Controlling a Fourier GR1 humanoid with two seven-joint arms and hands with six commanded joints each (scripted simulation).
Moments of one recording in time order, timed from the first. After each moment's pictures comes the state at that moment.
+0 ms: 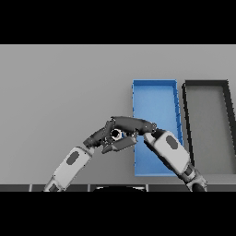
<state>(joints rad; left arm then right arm) -0.30 0.13 -0.54 -1.58 0.01 -0.28 -0.01 -0.61 -0.18 0.43 -1.76 -0.45 0.58 0.30</state>
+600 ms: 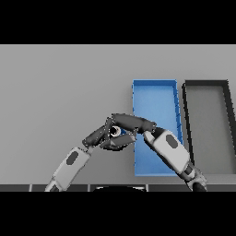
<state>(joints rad) -0.27 0.12 -0.50 -1.56 -0.05 -0.30 0.02 -0.62 -0.19 0.43 -1.74 -0.42 0.53 0.28</state>
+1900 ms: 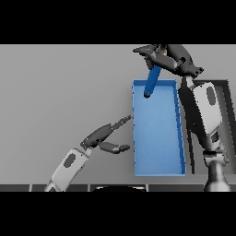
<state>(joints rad) -0.24 0.13 -0.50 -1.61 -0.03 -0.29 0.12 -1.02 -0.46 0.11 -1.25 -0.77 0.19 0.41</state>
